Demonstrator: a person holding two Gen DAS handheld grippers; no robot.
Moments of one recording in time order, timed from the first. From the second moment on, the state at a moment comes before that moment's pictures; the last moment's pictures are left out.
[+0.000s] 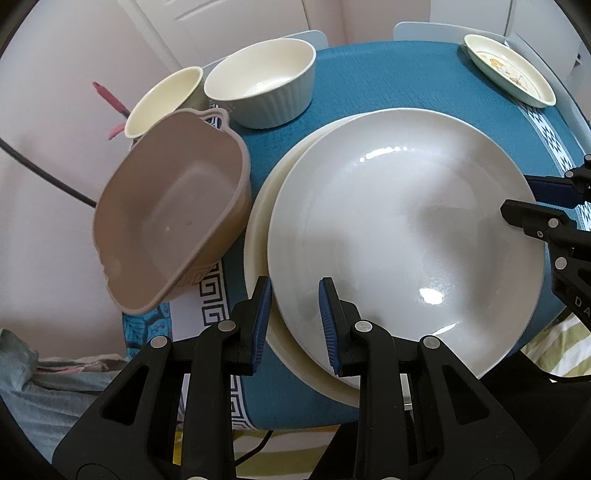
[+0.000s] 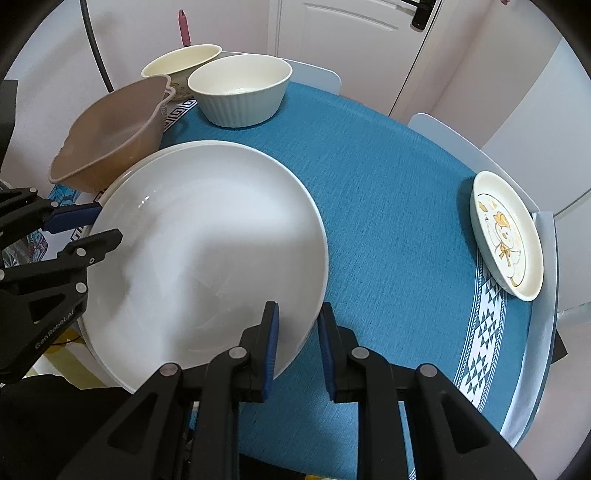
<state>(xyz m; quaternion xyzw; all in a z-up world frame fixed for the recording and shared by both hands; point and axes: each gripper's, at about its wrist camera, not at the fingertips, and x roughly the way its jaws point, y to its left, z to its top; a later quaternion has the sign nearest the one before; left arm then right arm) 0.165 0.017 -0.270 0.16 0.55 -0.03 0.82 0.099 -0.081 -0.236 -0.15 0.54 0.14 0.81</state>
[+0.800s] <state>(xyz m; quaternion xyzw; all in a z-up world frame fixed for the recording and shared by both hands) 0.173 0.032 -0.172 0.10 0.46 -0.07 0.88 0.112 -0.121 -0.171 -0.02 0.50 0.13 0.85</state>
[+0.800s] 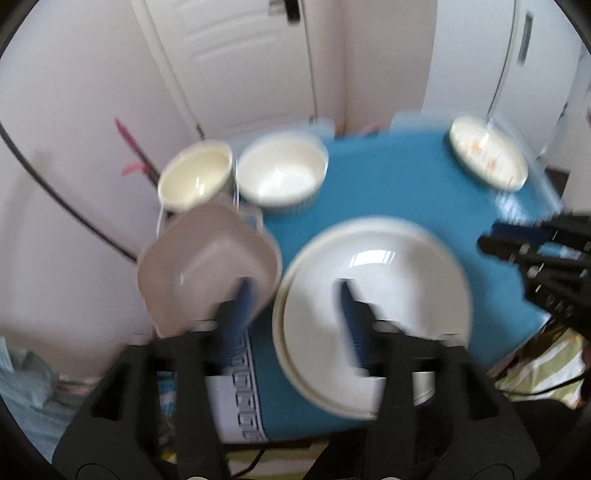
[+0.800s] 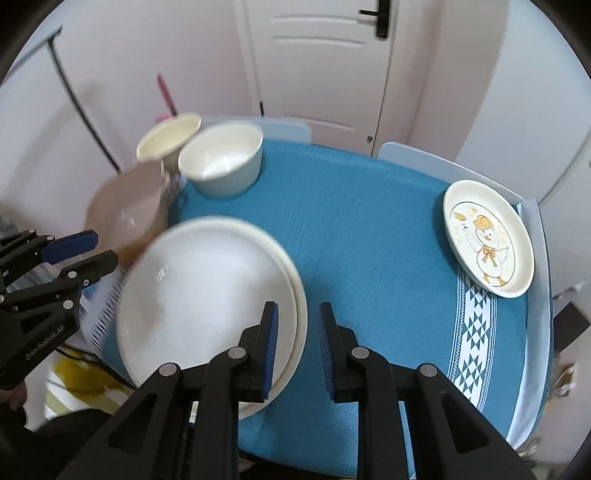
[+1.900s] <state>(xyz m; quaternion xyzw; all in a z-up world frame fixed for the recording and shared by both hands) 0.395 -0.233 -0.252 0.12 0.52 -0.35 0.77 0.153 -0.375 -0.231 0.26 0.45 -0.07 0.85</state>
